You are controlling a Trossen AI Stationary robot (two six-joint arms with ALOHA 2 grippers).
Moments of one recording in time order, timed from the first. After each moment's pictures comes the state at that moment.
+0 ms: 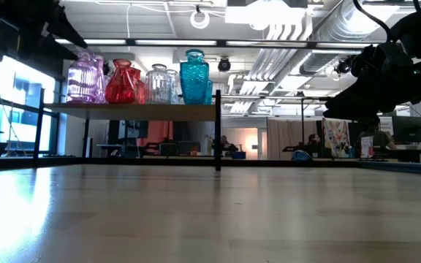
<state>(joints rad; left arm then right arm) 0.41 0.32 0.65 -0.75 -0.31 -0.49 -0.12 0.54 0.01 0.27 0.03 0.45</state>
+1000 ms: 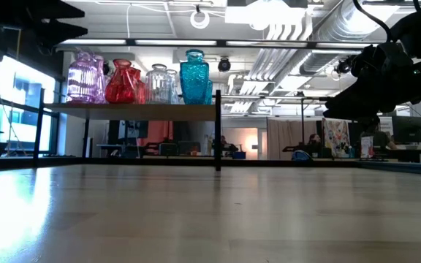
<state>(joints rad) 0.41 0.00 0.41 -0.34 0.02 -0.19 -0.12 0.54 0.01 0.27 0.03 0.45</state>
